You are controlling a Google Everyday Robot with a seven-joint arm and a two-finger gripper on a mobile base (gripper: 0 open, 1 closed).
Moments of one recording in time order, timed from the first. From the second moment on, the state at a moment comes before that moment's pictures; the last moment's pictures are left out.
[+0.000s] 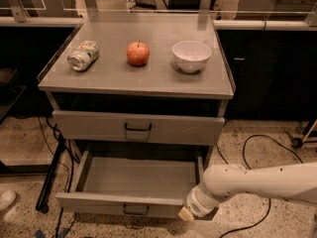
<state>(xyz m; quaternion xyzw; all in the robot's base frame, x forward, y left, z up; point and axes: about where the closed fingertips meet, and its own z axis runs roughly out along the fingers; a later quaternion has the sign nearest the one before) 0.414 -0.098 0.431 -0.41 0.89 0.18 0.07</state>
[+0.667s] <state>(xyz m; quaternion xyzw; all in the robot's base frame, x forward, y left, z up) 0.413 -0.098 0.431 -0.41 0.89 0.18 0.07</state>
